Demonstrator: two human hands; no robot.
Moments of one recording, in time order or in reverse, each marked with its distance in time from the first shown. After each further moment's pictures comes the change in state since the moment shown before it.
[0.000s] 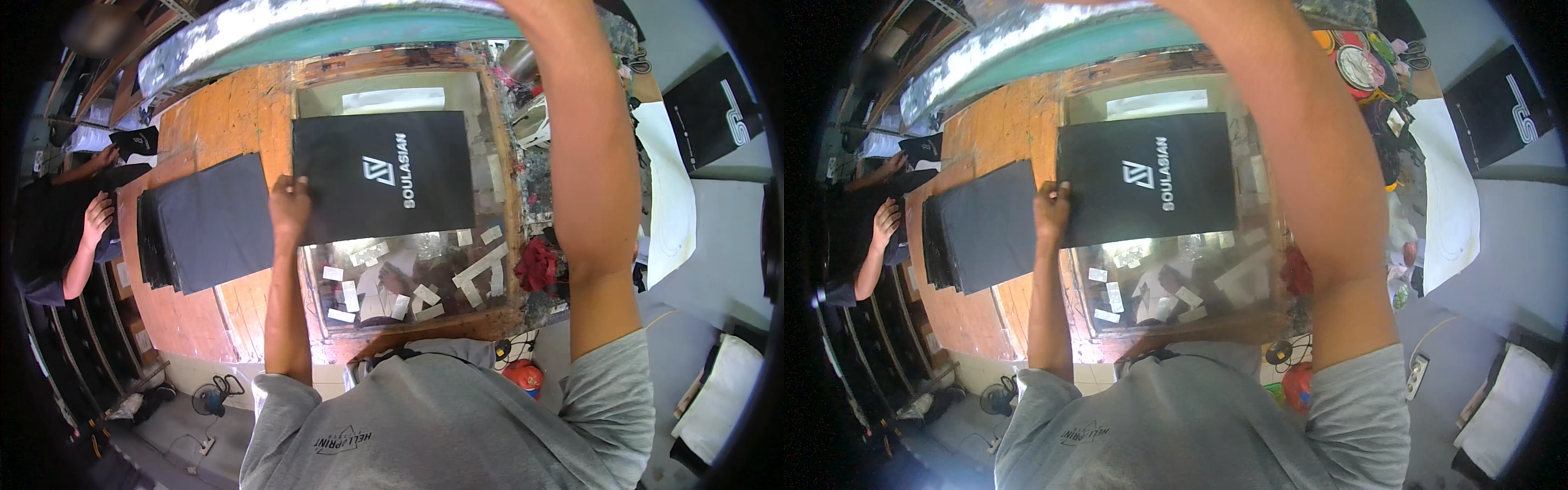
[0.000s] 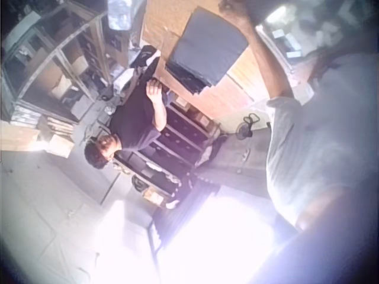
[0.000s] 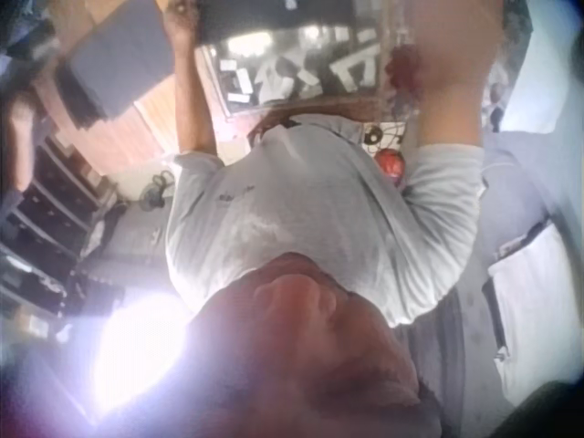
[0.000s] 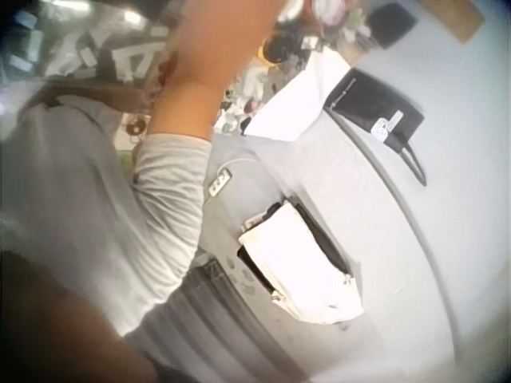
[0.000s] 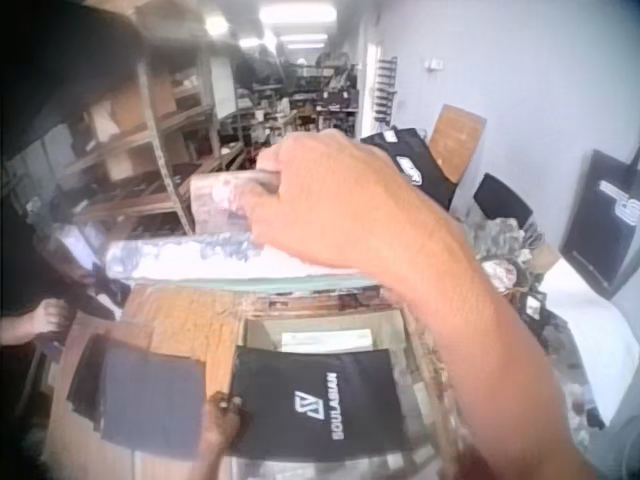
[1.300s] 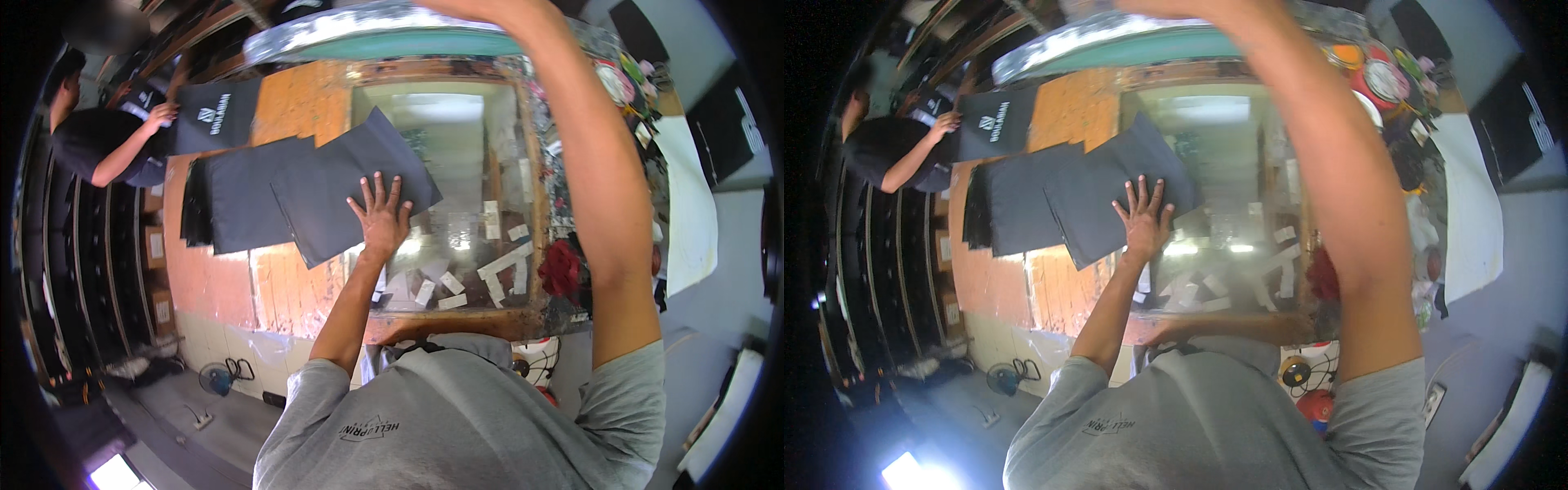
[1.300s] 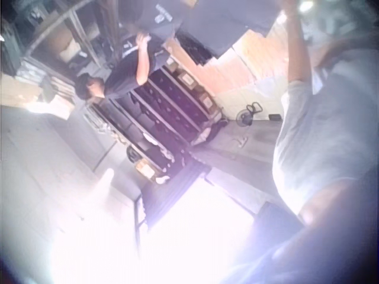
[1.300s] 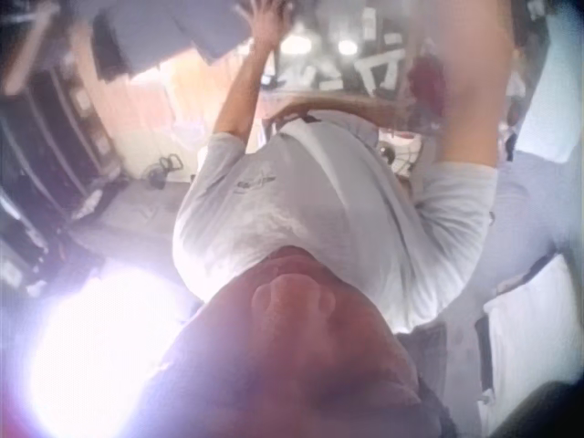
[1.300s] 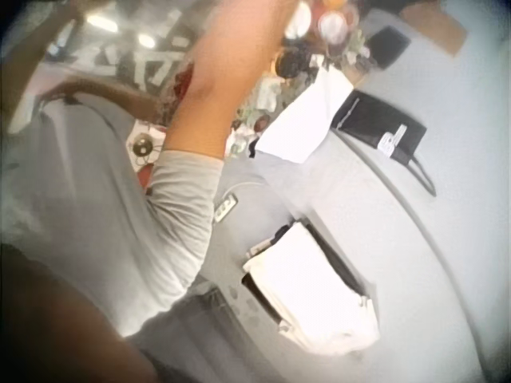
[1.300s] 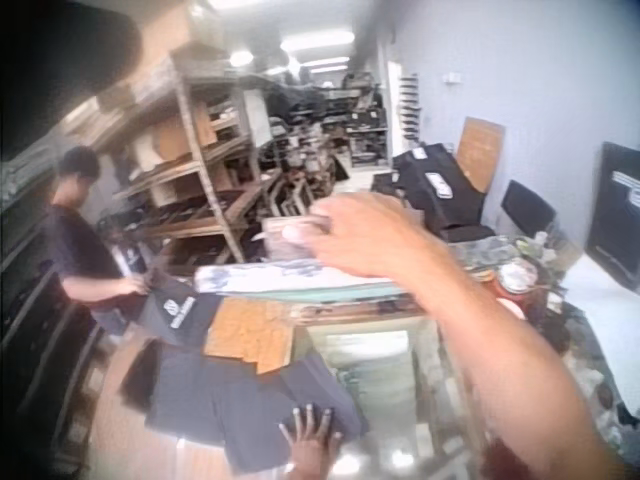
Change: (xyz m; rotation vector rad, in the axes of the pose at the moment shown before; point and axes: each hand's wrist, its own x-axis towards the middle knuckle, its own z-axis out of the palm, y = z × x) left_hand -0.123 0.026 0.054 0.419 -0.086 0.468; right_hand -0.011 0.010 0.021 -0.130 0.269 -0.142
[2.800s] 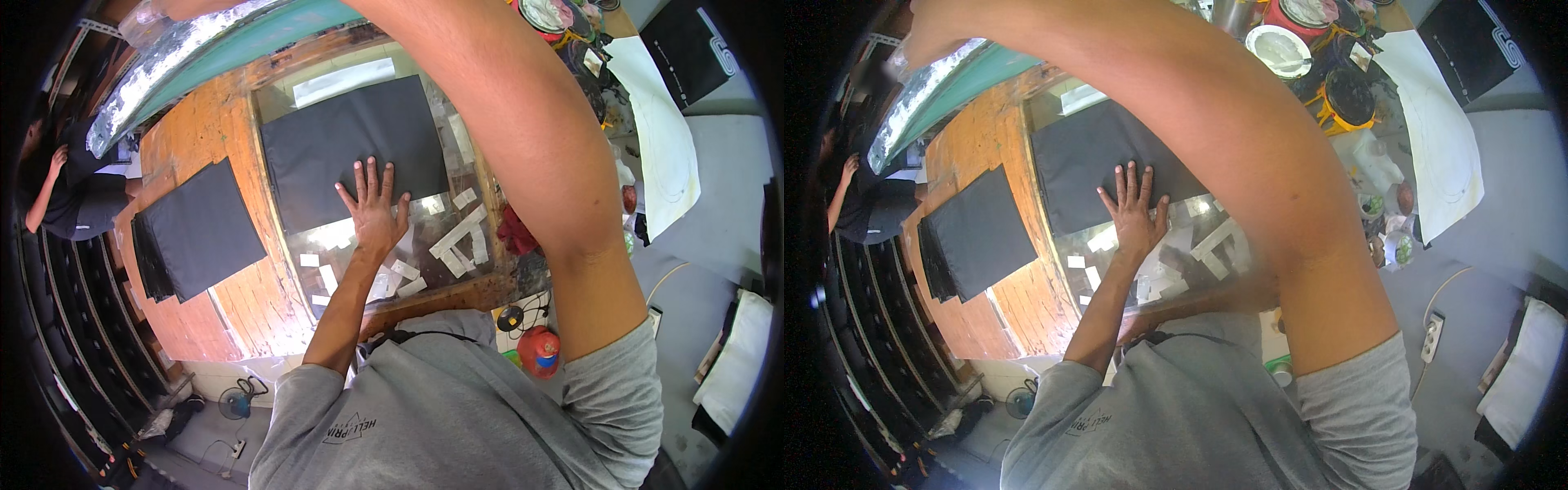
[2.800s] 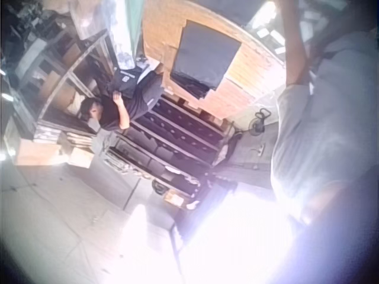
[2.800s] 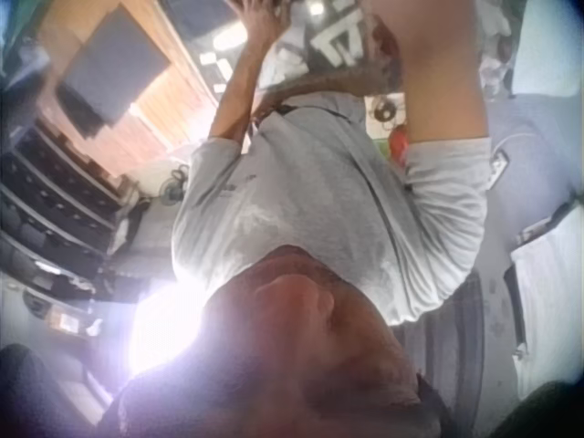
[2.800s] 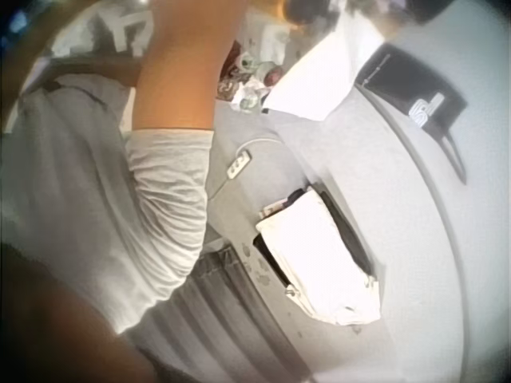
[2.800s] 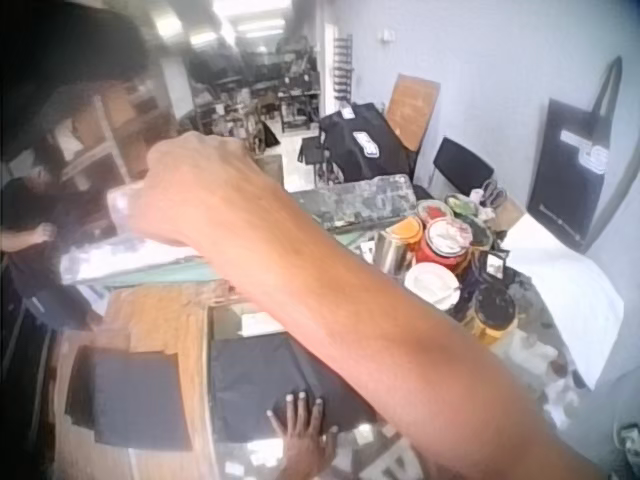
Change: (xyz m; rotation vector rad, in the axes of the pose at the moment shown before) left_hand -0.003 0.094 0.042 -0.016 -0.066 0.266; right_hand -0.019 0.013 -0.026 0.321 -0.239 0.000
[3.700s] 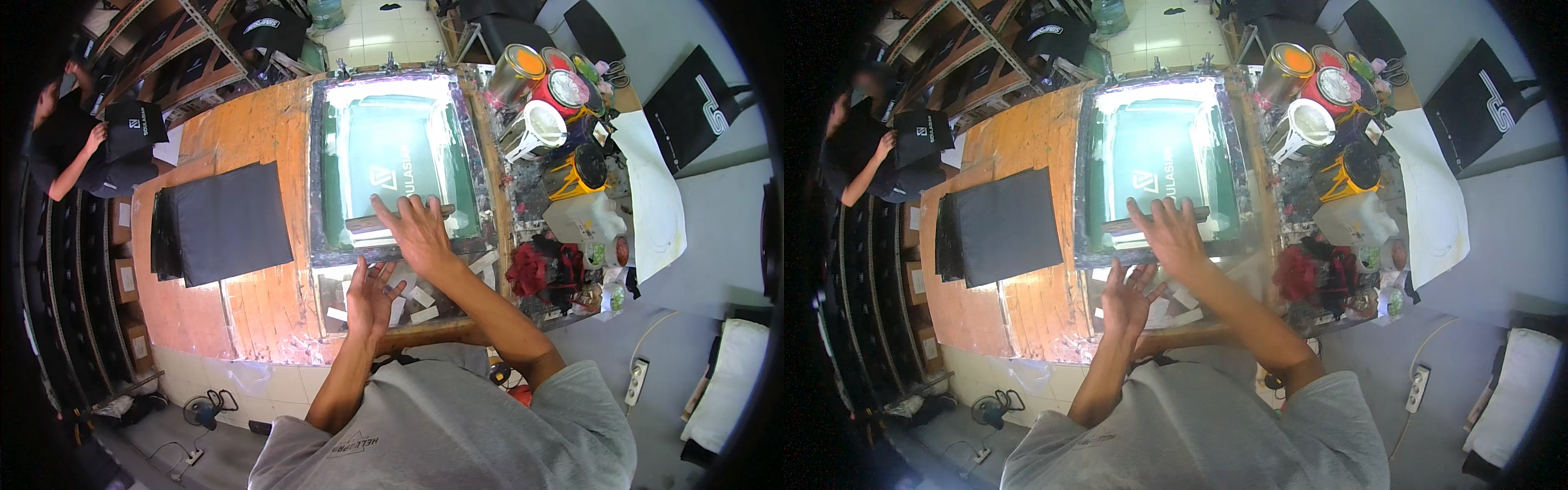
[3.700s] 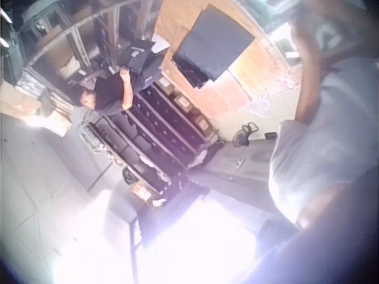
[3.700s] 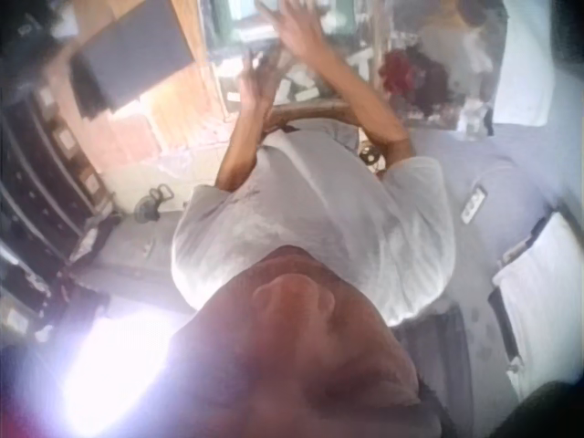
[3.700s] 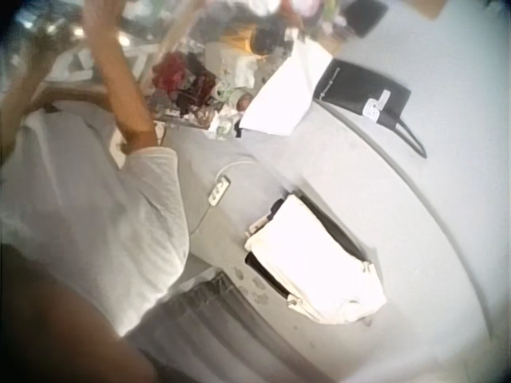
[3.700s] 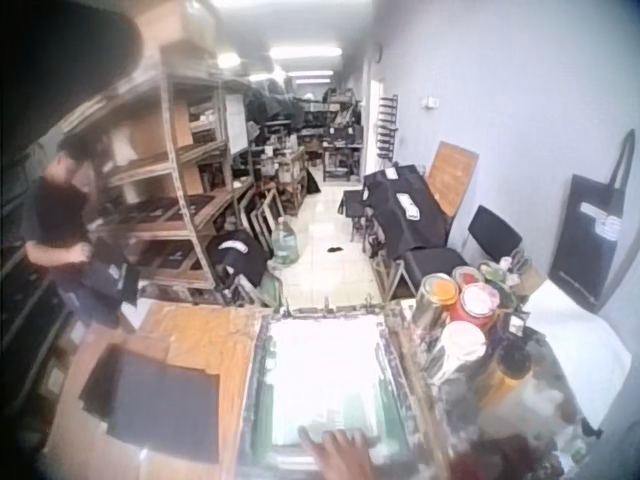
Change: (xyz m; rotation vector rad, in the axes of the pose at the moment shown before) left_hand -0.089 0.010 -0.130 -2.093 0.187 -1.130; right_hand -0.182 0.035 0.277 -0.479 0.125 0.014
